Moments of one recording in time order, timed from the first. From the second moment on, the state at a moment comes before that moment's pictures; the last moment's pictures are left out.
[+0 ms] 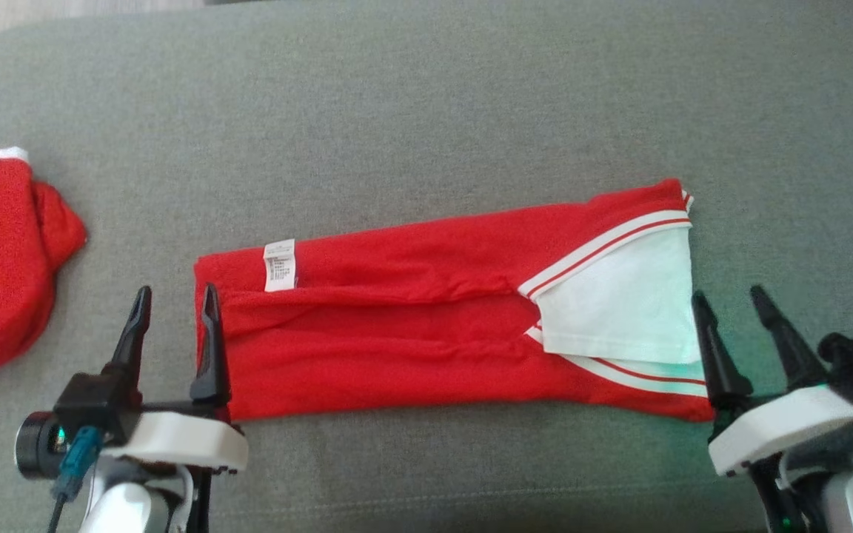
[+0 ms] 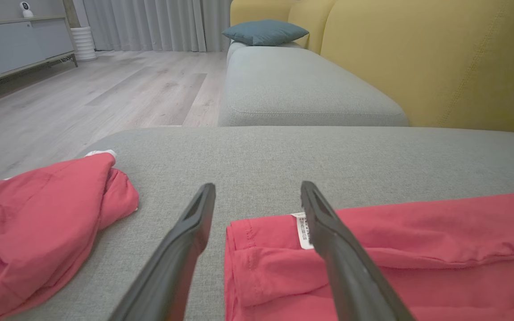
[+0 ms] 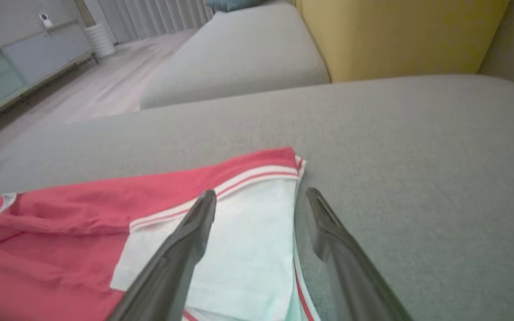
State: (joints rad) left arm -0.01 0.28 -0.31 0.00 -0.33 0.27 -0.25; right arm 0.07 -0.11 0.01 -0.11 0.26 0.13 0.14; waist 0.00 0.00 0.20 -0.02
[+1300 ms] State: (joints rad) left arm -0.11 0.23 -0.30 0.04 -0.30 0.22 -0.25; right arm -0.05 -0.24 -0.21 0.12 0.36 0.13 0.40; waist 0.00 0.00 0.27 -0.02
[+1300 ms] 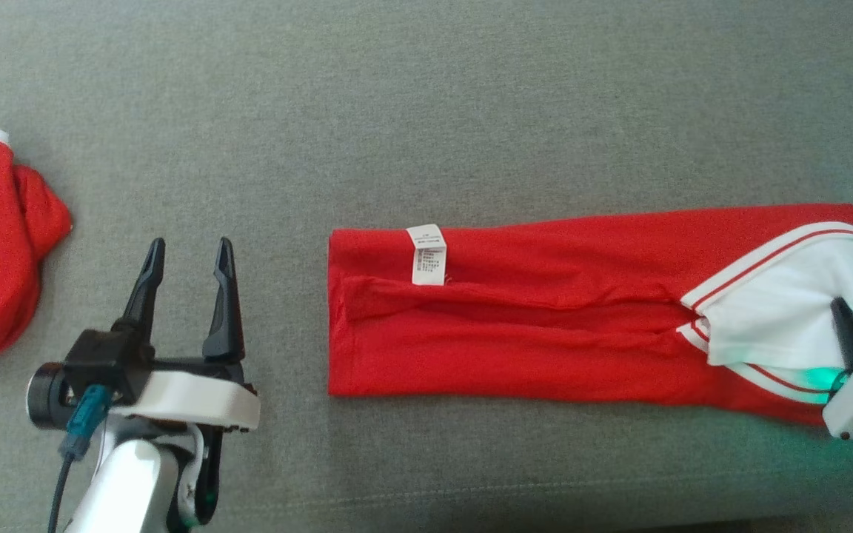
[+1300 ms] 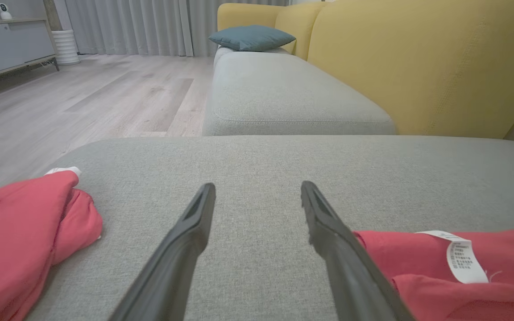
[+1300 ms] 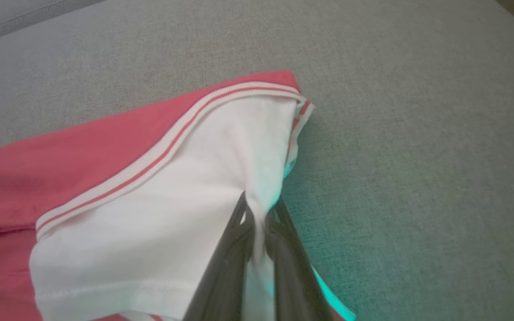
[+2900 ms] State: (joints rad) left arm -0.11 0.17 -0.31 0.10 -0.27 0.16 -0.25; right arm -0.50 -0.10 0.56 0.27 0.48 0.13 -0.18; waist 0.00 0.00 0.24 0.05
